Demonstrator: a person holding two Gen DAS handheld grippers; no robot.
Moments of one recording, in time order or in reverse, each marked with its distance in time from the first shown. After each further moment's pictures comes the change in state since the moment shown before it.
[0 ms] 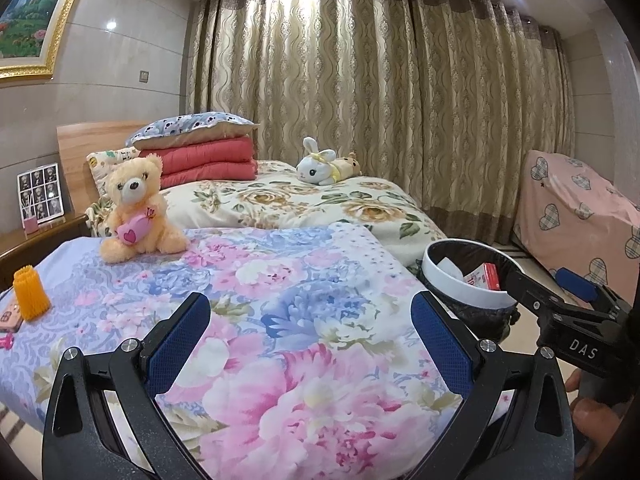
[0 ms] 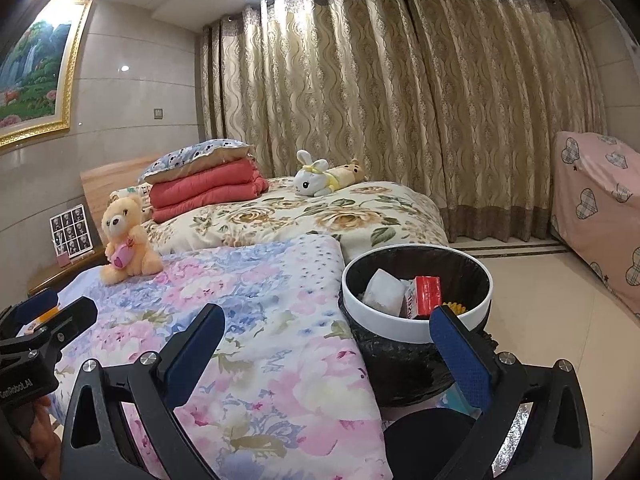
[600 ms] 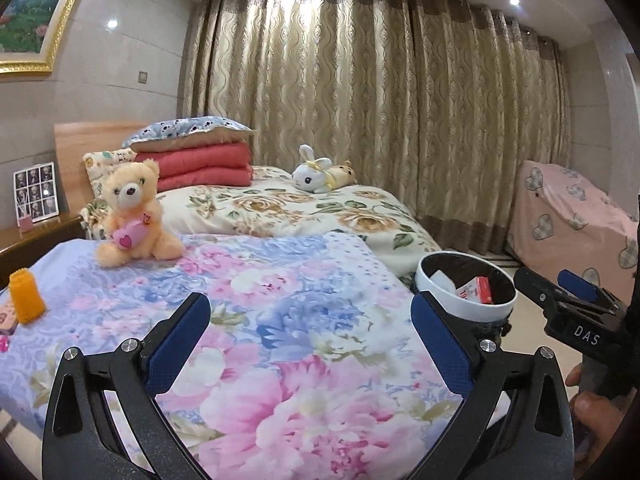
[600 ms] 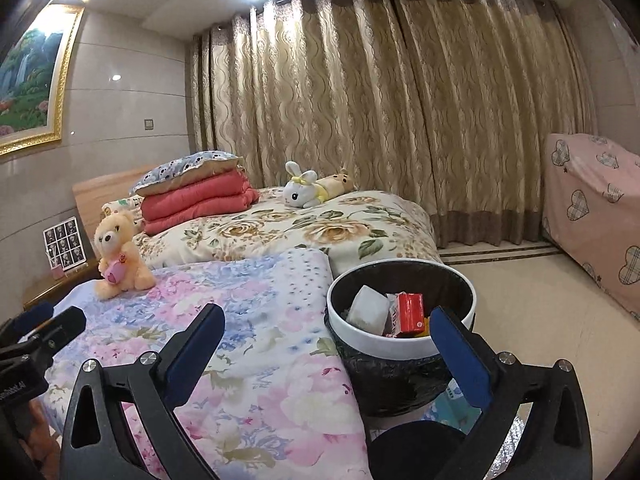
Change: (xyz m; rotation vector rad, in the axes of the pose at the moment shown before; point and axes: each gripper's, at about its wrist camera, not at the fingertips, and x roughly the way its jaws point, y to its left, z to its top) left arm -0.001 0.005 0.009 -0.021 -0.019 -0.024; right arm -0.001 -0.010 0.012 0.020 -0.025 -0.027
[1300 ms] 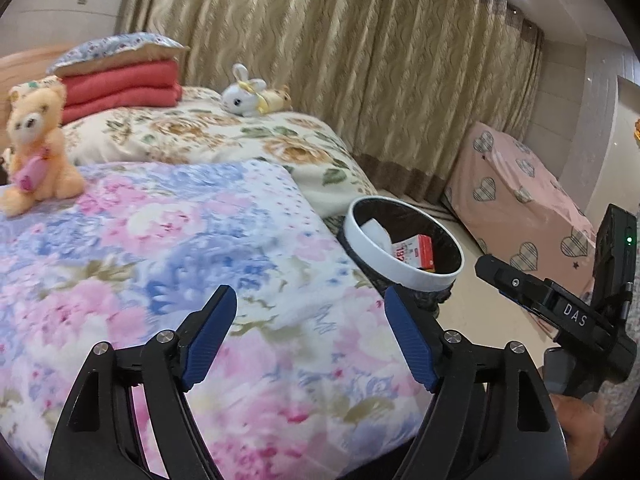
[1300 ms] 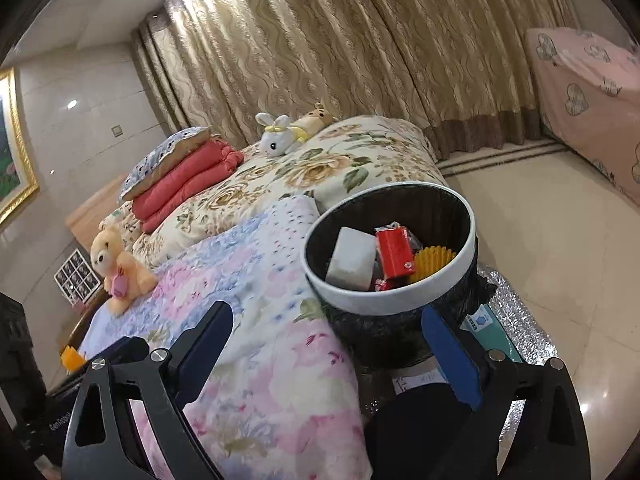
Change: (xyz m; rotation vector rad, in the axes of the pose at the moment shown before) left arm 0.063 -0.031 0.006 -0.071 0.278 -0.265; right arm 0.031 -0.053 0.005 0.242 0.235 0.058
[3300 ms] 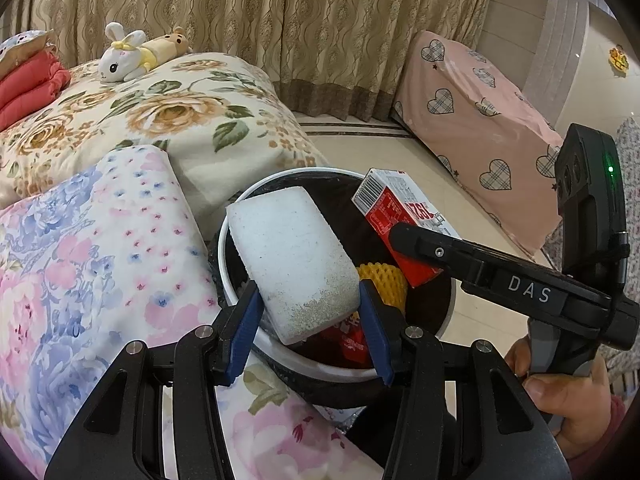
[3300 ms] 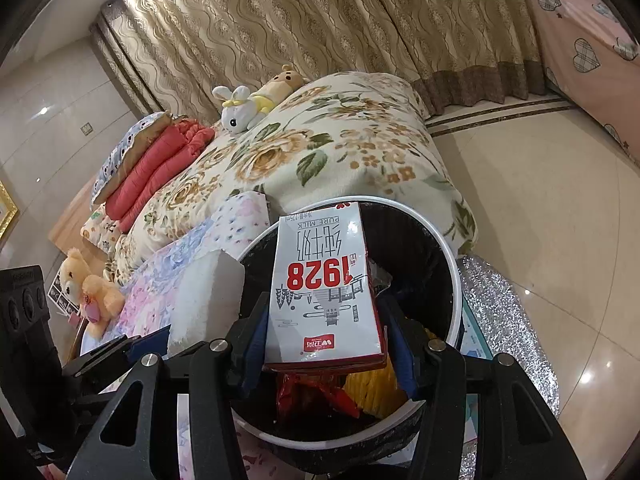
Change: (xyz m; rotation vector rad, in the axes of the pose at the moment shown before) left arm 0.191 -0.103 0.069 0.215 0.316 -0.185; right arm 0.110 -0.090 0.075 0.104 0.203 0.007
